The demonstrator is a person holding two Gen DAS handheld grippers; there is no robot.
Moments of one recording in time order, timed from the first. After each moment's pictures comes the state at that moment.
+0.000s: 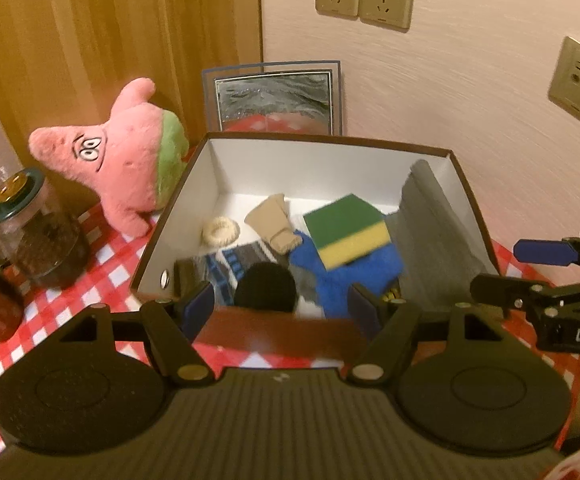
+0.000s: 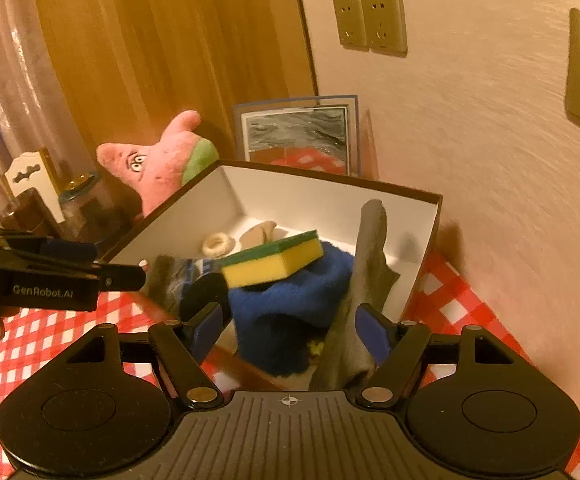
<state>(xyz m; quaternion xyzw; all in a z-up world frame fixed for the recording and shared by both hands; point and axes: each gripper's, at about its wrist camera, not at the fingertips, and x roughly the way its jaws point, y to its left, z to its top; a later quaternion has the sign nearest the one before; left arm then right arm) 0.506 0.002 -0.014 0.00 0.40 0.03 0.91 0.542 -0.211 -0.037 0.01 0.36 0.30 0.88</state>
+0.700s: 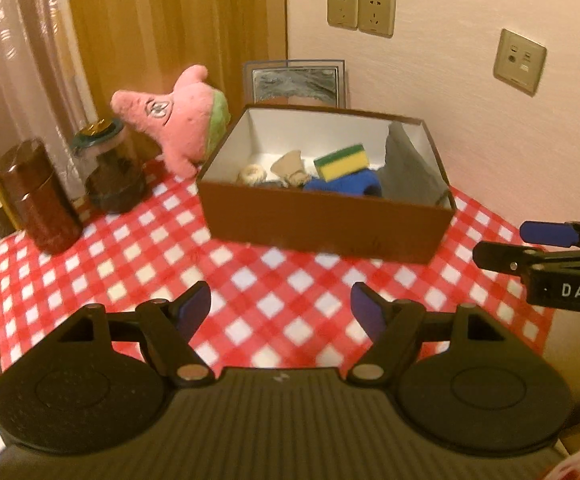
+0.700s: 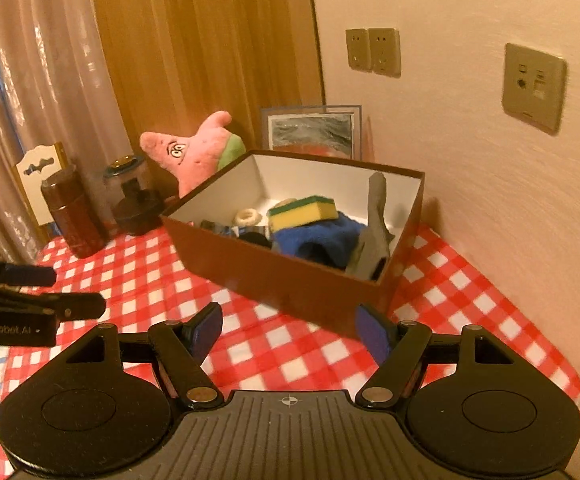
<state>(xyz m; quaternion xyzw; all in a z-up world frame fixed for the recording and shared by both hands) 0.320 -0.016 0.006 -0.01 0.38 0.07 0.92 0.385 -0.226 -0.019 0.00 0.33 0.28 0.90</state>
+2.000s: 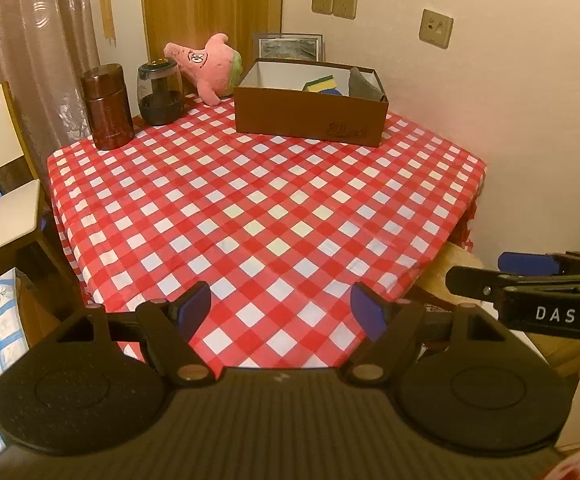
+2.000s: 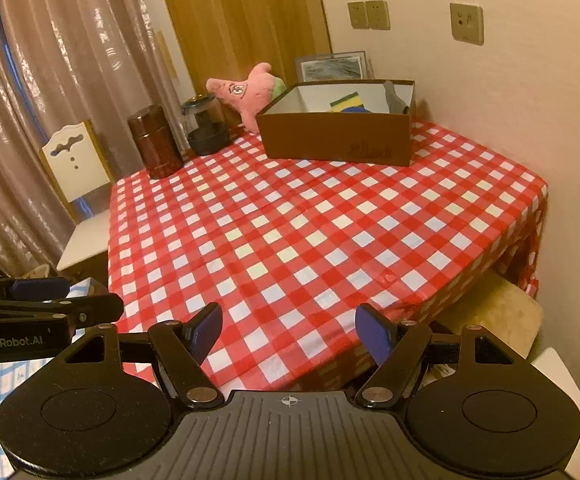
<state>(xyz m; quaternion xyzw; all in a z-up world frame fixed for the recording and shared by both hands) -0.003 -0.002 0.015 -0.02 0.39 0.03 0.92 0.035 -0.197 -0.010 0.05 0.38 0.23 0.90</state>
